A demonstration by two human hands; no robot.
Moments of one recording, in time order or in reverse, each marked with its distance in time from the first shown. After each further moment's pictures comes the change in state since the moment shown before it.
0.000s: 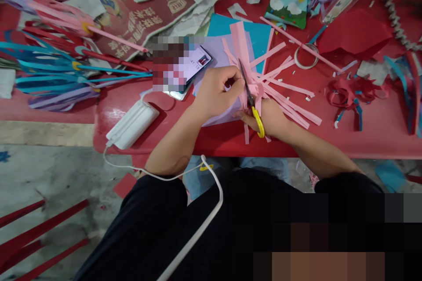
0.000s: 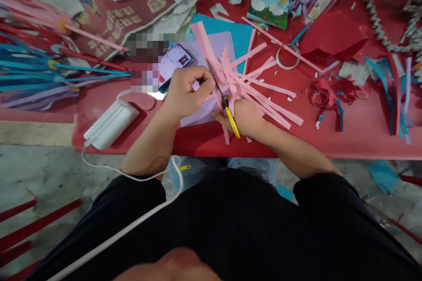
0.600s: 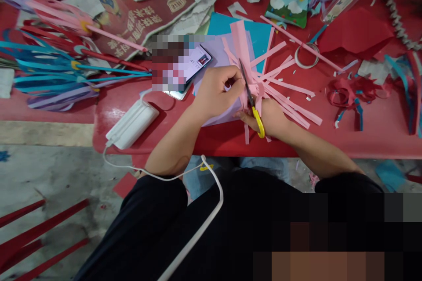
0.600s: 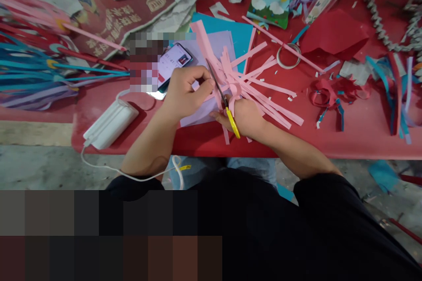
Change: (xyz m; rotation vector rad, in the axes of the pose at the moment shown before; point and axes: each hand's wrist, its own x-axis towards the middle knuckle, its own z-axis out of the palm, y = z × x) left_hand 0.000 0.002 -0.001 -0.002 -0.003 -0.001; right_hand -0.001 -0.003 -0.003 -0.023 -0.011 0.000
